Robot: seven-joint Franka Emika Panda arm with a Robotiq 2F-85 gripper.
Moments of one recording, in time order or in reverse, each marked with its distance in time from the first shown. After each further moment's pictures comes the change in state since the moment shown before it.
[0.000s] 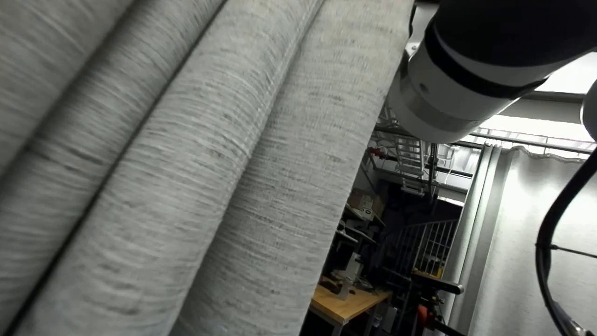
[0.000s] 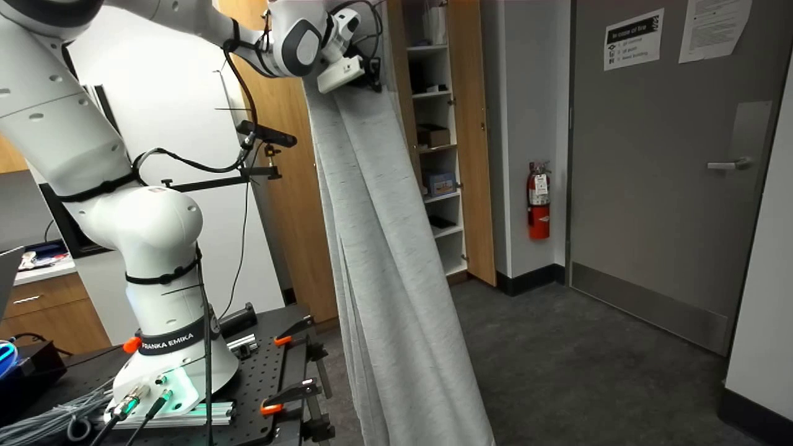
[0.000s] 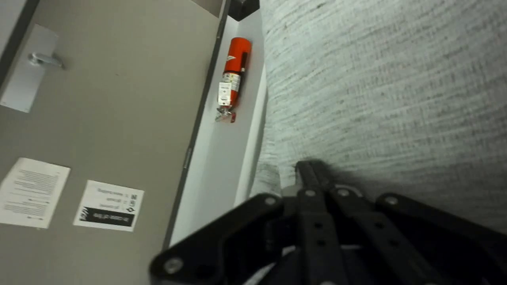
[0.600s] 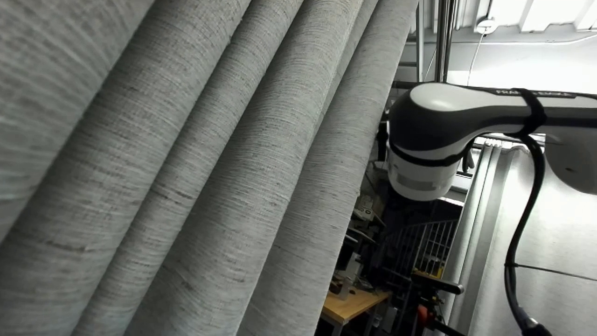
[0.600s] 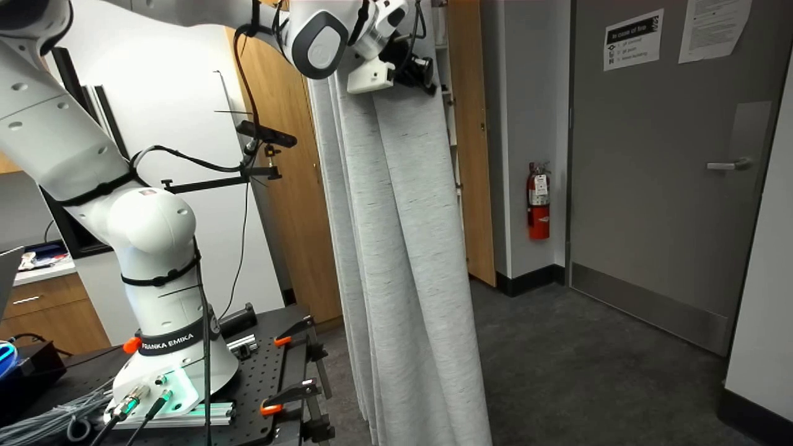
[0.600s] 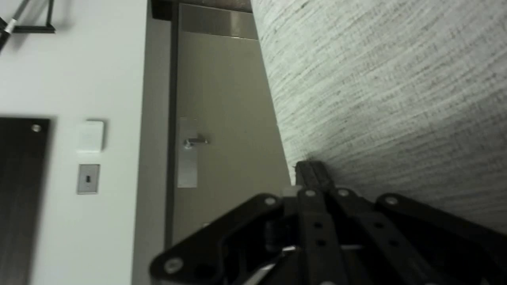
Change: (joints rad) arm -0.137 -0.085 -0.241 -0.116 0.129 0.002 0.009
